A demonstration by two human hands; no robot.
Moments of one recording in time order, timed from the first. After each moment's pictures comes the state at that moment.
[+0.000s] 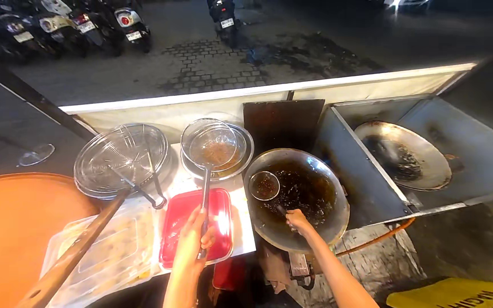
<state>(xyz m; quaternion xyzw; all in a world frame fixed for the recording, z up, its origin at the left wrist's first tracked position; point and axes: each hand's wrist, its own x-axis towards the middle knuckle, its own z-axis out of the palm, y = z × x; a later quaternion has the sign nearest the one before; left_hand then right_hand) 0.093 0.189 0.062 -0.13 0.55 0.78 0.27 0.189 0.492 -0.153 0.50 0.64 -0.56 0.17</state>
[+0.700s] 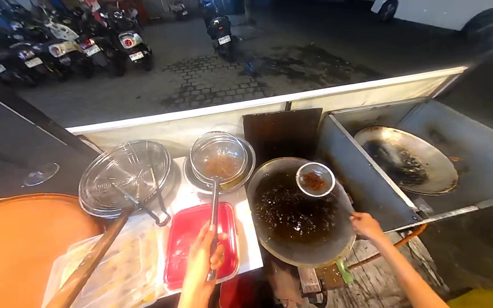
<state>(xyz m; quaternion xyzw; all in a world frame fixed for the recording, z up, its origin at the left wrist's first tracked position) 0.097 0.193 0.054 -0.12 0.55 0.78 0.29 0.298 0.631 -0.092 0.53 0.76 -0.37 0.08</state>
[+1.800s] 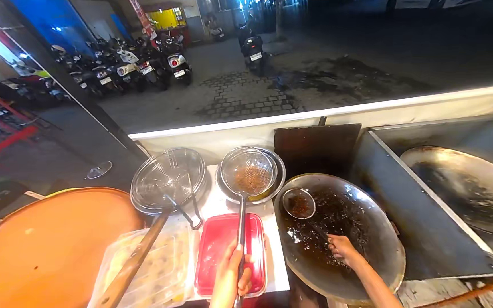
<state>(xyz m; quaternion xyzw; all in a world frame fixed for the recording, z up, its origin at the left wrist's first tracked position) 0.110 0.171 0.062 -0.10 0.56 0.76 0.29 0.180 0.530 -0.176 0.50 0.58 -0.64 0.07</state>
